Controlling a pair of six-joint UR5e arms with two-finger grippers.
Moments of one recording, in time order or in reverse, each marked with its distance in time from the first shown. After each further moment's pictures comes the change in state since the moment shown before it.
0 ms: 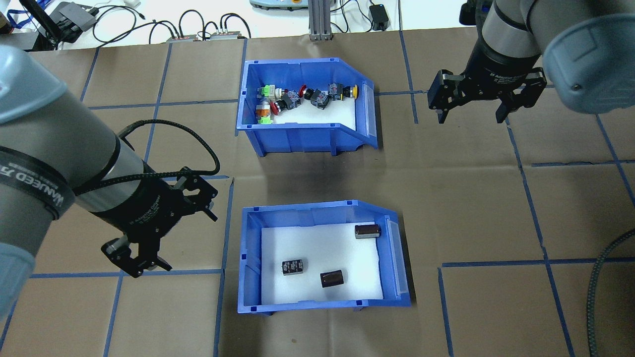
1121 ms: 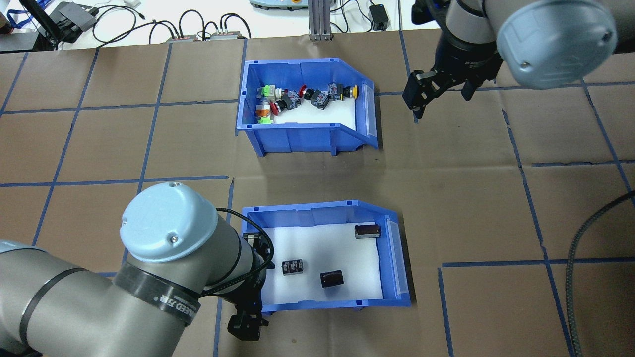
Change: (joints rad) left arm -0.303 -0.035 -0.281 0.381 -0.016 -0.855; right arm 0.091 0.143 -0.118 -0.027 0.008 -0.388
